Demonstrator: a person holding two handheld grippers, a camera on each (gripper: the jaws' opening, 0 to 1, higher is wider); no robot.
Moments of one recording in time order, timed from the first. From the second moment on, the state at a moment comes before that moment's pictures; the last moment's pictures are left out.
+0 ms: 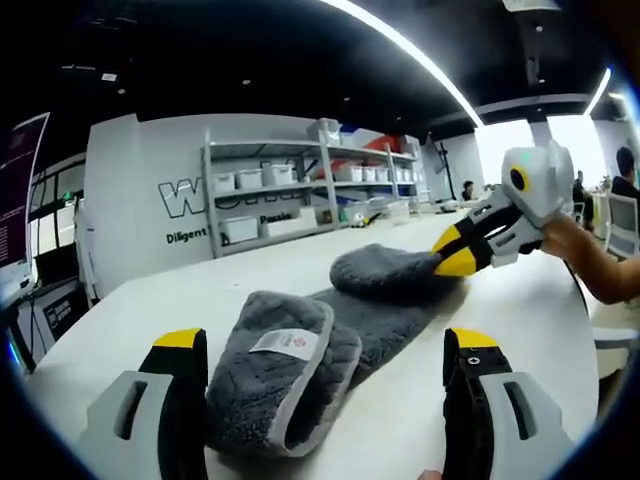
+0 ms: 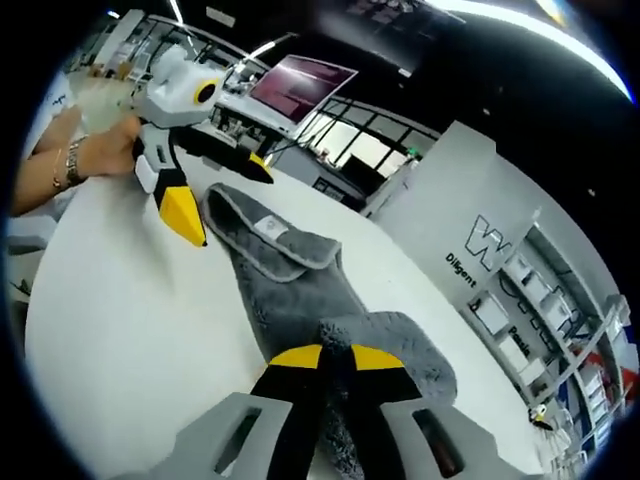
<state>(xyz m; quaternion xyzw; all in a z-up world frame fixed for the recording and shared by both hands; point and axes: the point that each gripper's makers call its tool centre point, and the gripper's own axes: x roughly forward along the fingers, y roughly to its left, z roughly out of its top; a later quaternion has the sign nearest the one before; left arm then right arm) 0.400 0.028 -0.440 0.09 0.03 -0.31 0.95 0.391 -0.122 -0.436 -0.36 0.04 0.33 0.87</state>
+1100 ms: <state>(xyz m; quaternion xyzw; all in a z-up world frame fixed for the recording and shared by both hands) 0.397 0.027 -0.442 0.09 0.04 -0.31 0.95 0.406 -0.232 -0.375 -0.25 -0.02 0.20 0.95</state>
